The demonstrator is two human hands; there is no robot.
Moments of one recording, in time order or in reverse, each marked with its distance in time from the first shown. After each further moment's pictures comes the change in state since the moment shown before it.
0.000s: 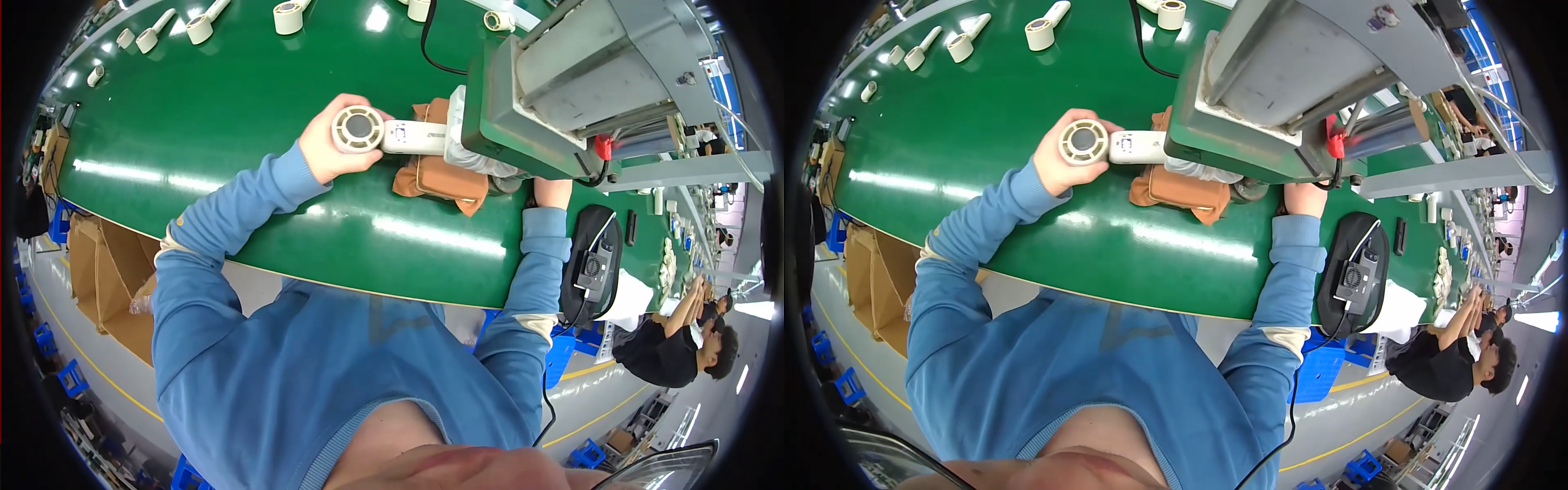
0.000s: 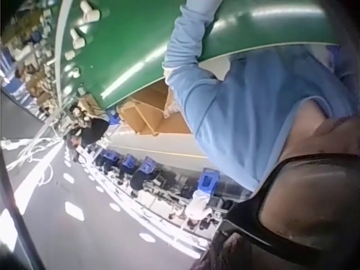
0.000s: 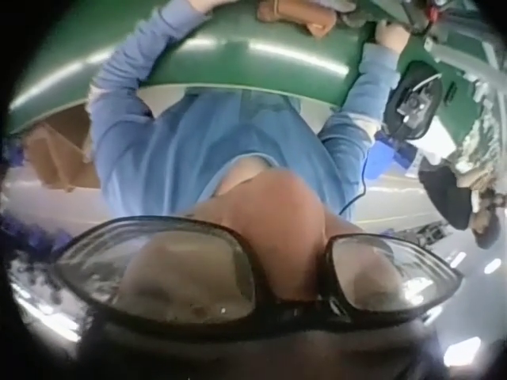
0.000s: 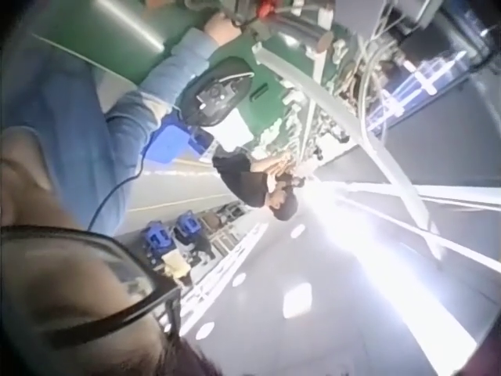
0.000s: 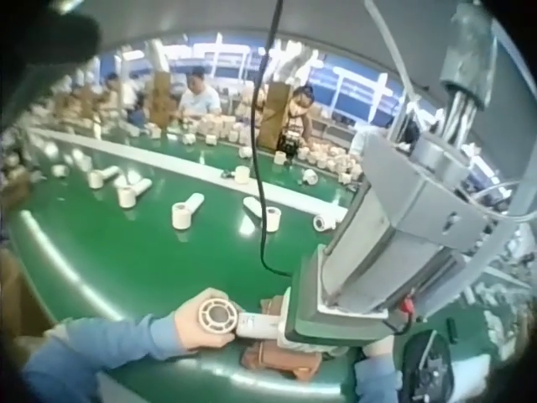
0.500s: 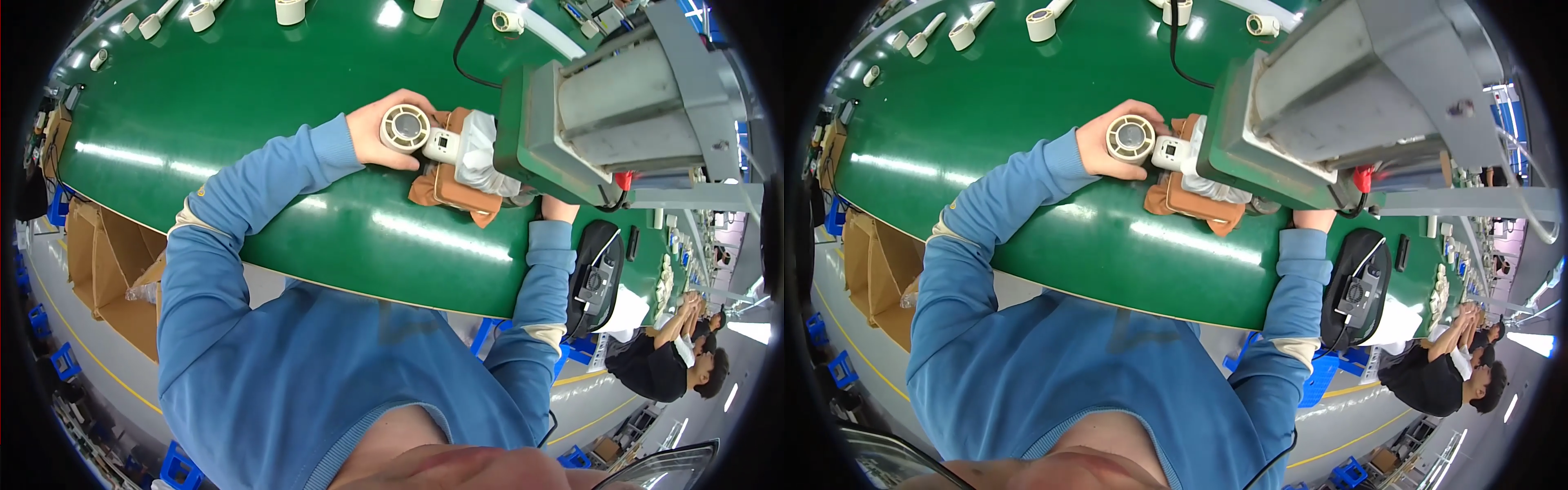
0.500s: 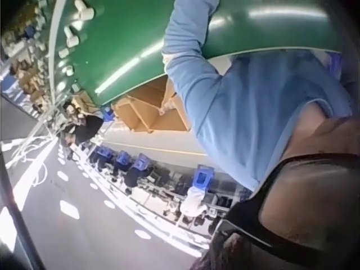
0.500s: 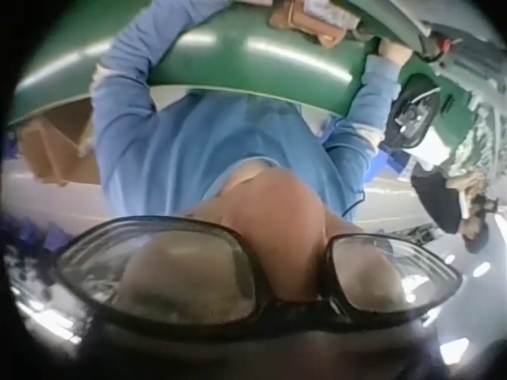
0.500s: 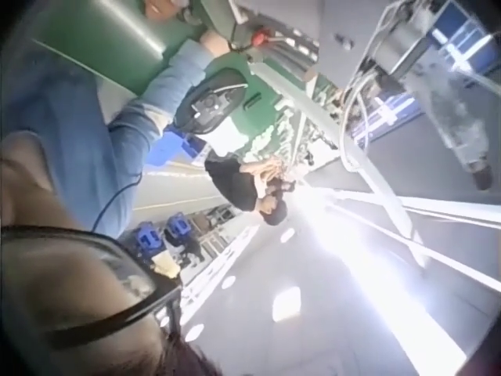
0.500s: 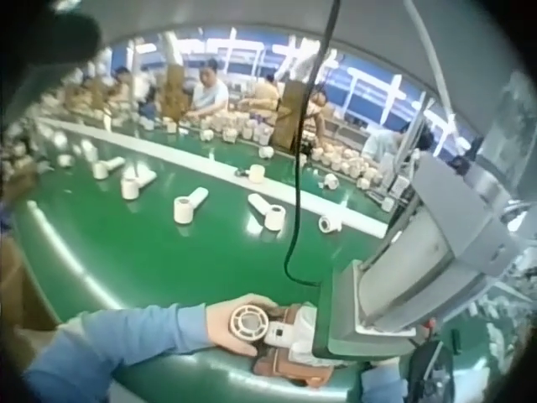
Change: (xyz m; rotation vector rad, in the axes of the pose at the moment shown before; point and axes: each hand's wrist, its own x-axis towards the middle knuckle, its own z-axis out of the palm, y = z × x) left_hand 0.033 -0.013 0.004 0.024 -0.245 -0.021; right_hand -0.005 -0.017 -0.010 0.007 -0.122 0.028
